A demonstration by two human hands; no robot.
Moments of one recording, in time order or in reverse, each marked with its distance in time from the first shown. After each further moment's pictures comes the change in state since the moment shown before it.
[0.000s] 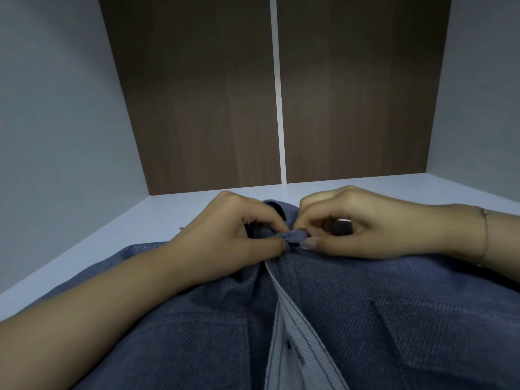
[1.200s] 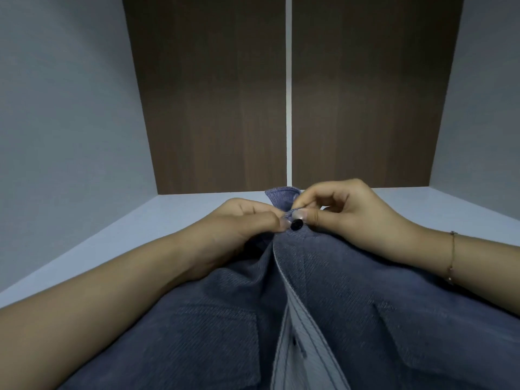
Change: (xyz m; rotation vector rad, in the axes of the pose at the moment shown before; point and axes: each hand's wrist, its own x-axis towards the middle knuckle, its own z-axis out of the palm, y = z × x) left_hand 0.003 -0.013 0.003 -0.828 -0.090 -0.496; right_hand 0.017 0.002 0.017 0.378 0.405 0.119
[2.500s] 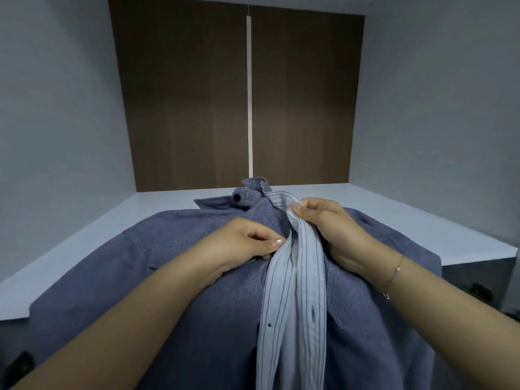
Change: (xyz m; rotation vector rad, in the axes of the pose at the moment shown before) left_hand -0.106 0.003 0.068 0.313 -0.012 0.040; right_hand -0.100 -0.098 0.048 0.421 0.442 0.506
